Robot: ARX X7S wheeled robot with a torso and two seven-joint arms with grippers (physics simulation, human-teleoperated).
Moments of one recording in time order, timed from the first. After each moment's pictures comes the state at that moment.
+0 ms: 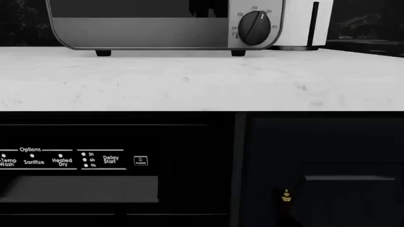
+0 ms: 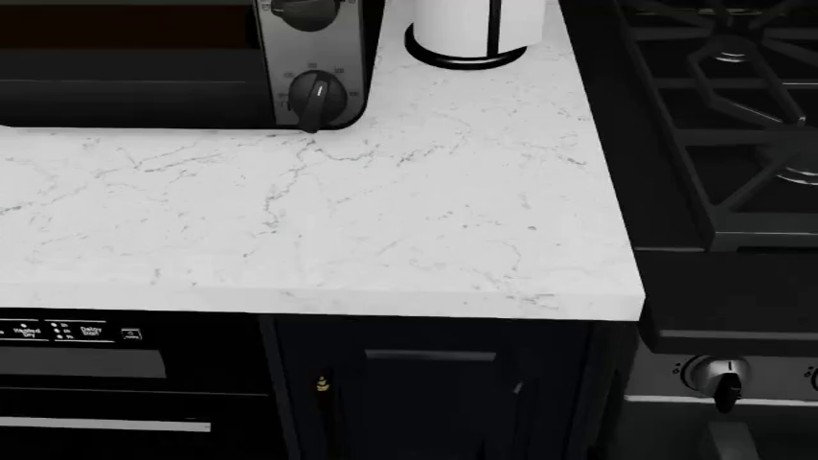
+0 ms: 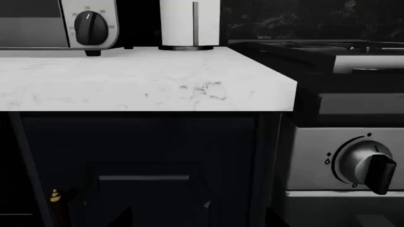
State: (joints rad) left arm 0.00 0.00 0.00 0.00 0.00 0.00 0.00; right arm 0.00 0.00 0.00 0.00 0.00 0.00 0.00
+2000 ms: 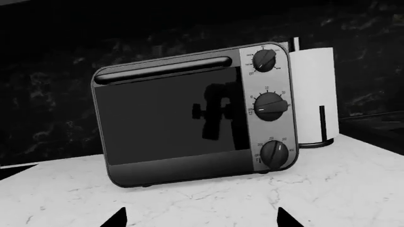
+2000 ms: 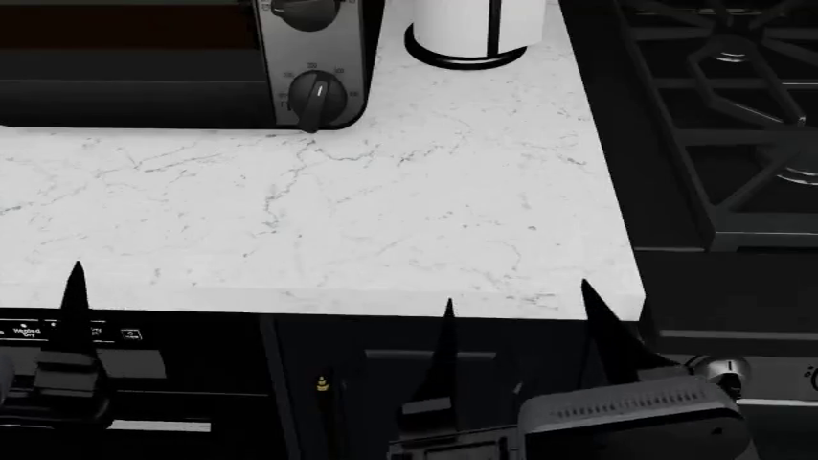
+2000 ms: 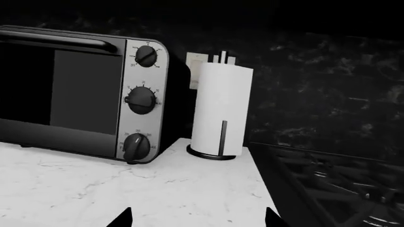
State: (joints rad) left arm -0.20 -0.26 0.01 0.75 -0.15 -0.70 -0.14; right arm 0.15 0.21 -0.17 -0.57 0.11 0.42 0.10
